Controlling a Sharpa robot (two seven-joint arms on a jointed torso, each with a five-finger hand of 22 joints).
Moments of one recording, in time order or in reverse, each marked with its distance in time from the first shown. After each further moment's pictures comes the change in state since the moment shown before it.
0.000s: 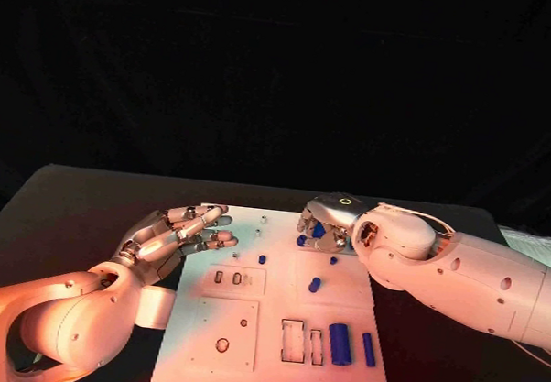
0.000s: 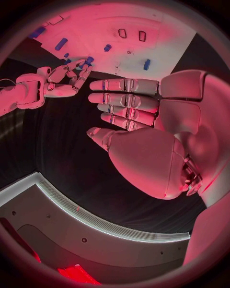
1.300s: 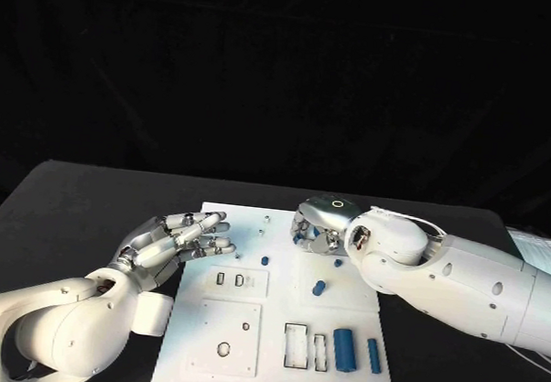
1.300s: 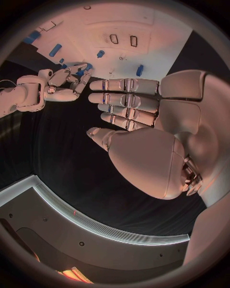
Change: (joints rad) left arm 0.000 0.000 0.000 -0.002 0.000 0.000 -0.017; left_hand 0.000 0.000 -0.003 -0.003 0.000 -0.004 0.004 0.000 0.000 -0.003 0.003 -0.004 0.000 0.000 0.000 -0.004 0.003 0.000 0.000 0.000 0.000 -0.003; right arm 0.001 0.012 0.004 0.013 -0.031 -0.040 0.001; right_hand 0.051 0.028 0.061 0.010 -0.016 0.093 -0.018 0.022 0.034 0.072 0.007 0.004 0.003 -0.003 -0.011 0.249 0.252 -0.042 0.079 -0.011 0.179 0.281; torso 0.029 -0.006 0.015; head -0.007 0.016
